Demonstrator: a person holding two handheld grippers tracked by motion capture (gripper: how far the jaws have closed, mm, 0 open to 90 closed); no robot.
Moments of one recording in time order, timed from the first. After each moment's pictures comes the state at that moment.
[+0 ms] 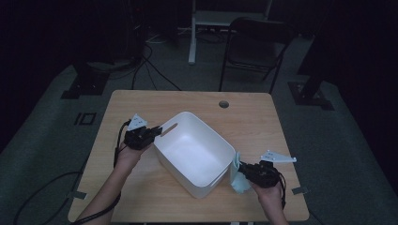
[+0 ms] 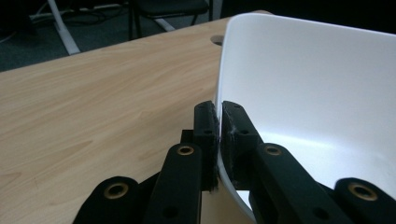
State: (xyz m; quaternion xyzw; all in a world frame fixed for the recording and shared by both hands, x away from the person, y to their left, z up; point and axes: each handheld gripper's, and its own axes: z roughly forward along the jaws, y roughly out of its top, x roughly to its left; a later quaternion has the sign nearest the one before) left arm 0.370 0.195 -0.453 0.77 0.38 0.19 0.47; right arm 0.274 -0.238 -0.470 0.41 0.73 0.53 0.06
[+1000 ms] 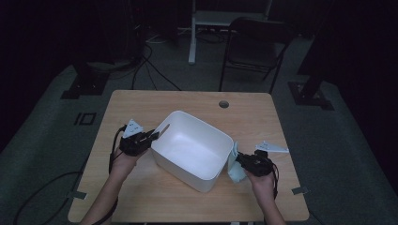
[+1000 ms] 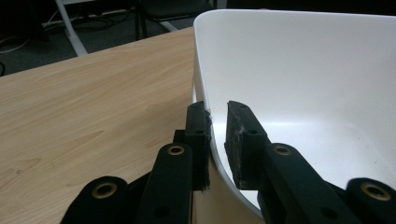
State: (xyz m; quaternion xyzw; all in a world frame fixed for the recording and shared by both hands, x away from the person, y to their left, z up) left arm 0.351 0.201 -0.455 0.76 0.39 0.22 0.47; right arm 0.310 -0.232 -0.482 0.45 0.72 0.53 0.08
